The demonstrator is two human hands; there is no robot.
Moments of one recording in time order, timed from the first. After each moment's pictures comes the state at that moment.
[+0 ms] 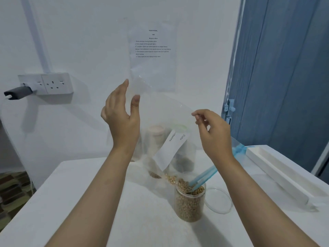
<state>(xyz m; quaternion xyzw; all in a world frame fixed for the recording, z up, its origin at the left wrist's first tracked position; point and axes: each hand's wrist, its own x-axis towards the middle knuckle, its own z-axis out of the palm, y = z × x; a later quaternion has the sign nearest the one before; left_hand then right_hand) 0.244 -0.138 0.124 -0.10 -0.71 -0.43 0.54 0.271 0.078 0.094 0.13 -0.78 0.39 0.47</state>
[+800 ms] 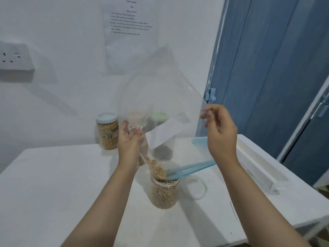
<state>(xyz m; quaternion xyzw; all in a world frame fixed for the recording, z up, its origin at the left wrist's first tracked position) 0.218 -0.070 0.002 -0.01 -0.56 -0.81 0.17 0.297 0.134 0.075 0.09 -0.73 0.51 0.45</state>
